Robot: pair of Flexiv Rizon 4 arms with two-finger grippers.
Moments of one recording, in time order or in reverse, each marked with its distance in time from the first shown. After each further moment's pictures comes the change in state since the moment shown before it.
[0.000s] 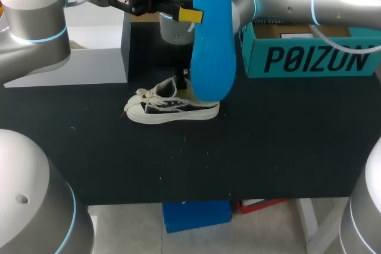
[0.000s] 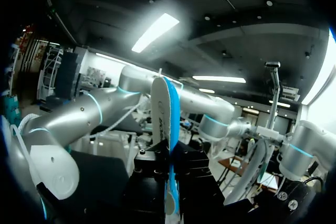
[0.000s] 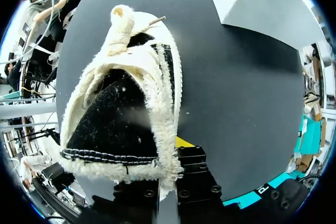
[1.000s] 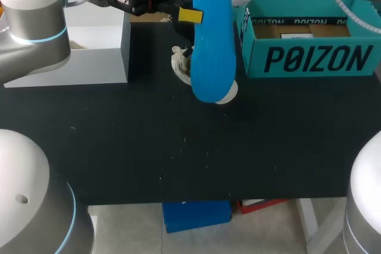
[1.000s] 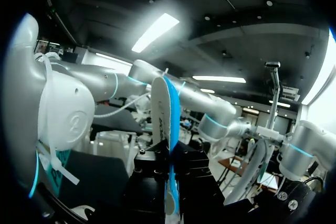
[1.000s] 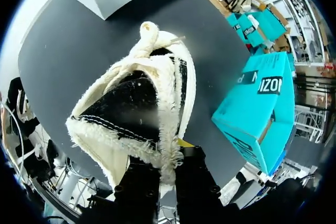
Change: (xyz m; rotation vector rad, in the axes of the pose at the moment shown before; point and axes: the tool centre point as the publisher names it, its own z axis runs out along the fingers) left arm 0.000 0.000 0.000 0.000 0.000 0.000; right arm 0.000 -0.074 -0.099 0.143 -0.247 0.819
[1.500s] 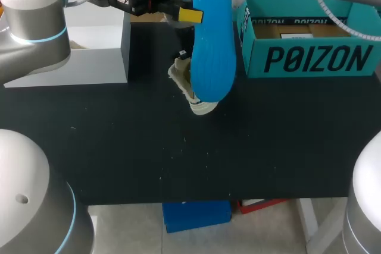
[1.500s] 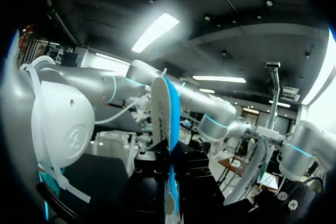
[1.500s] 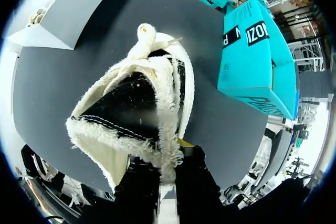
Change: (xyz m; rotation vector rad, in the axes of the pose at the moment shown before) left arm 0.000 0.000 0.000 0.000 0.000 0.000; right arm 0.032 -0.004 0.009 0.043 0.005 0.441
